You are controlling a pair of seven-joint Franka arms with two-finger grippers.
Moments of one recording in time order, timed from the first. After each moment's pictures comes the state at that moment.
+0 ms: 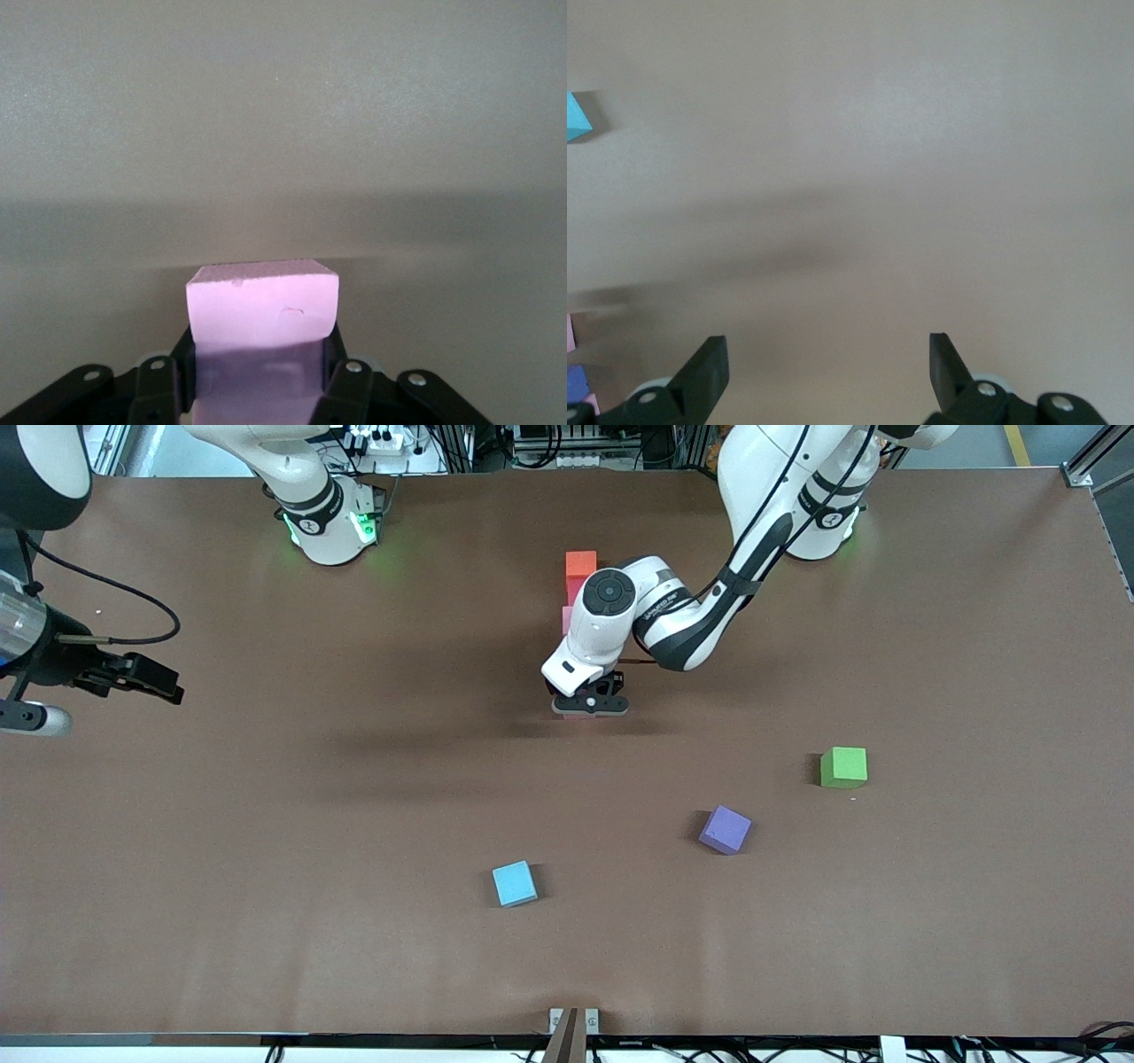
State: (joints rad) left arm -0.55 0.59 -0.34 -1.90 0.17 2.56 -0.98; right arm 0.05 0.09 -0.04 -1.52 0.01 1.55 0.13
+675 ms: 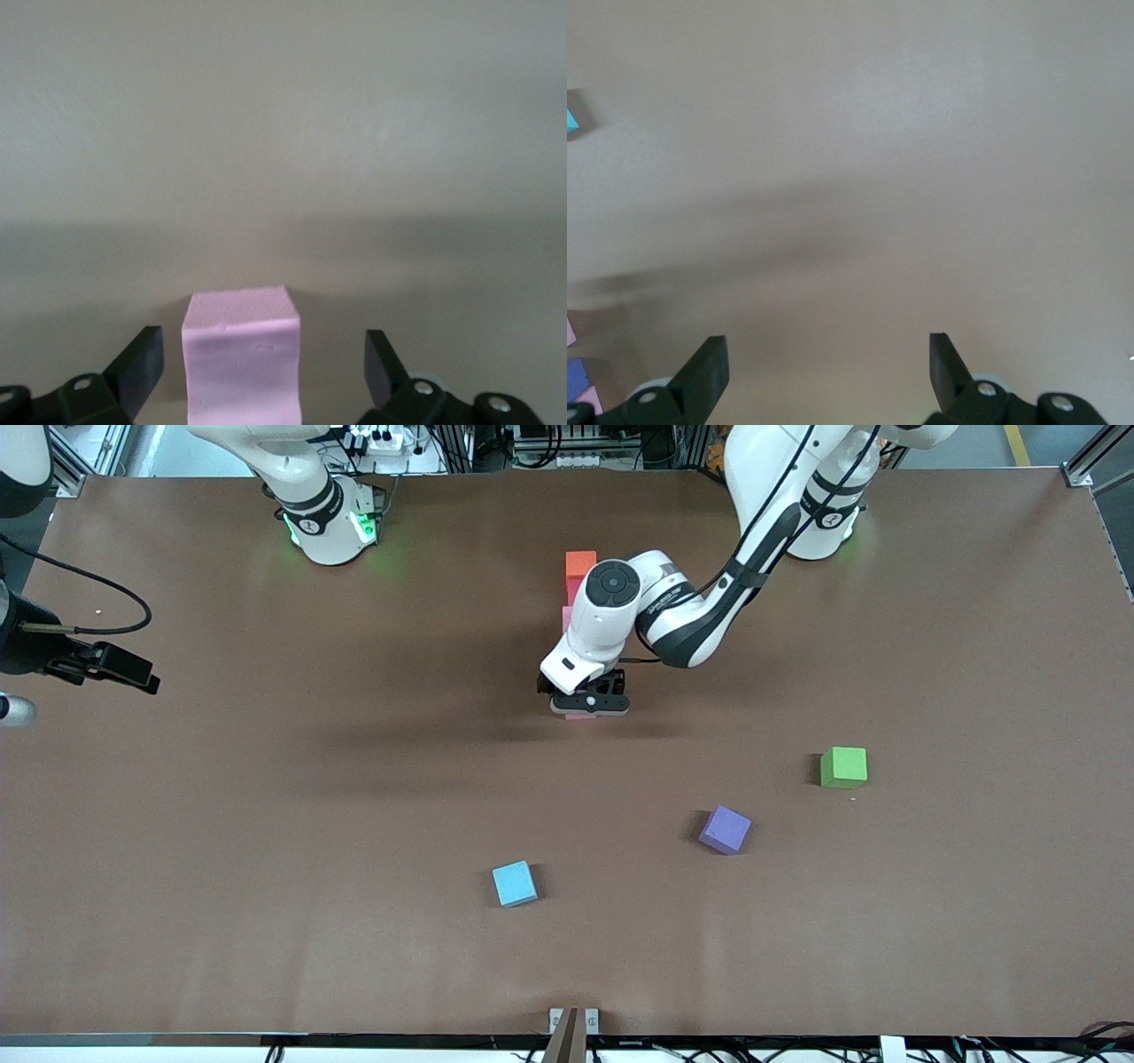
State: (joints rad) left arm -0.52 0.52 -0.34 -1.89 0.17 2.56 -0.98; right arm 0.02 0.09 -0.03 -1.50 0.01 1.51 0.12
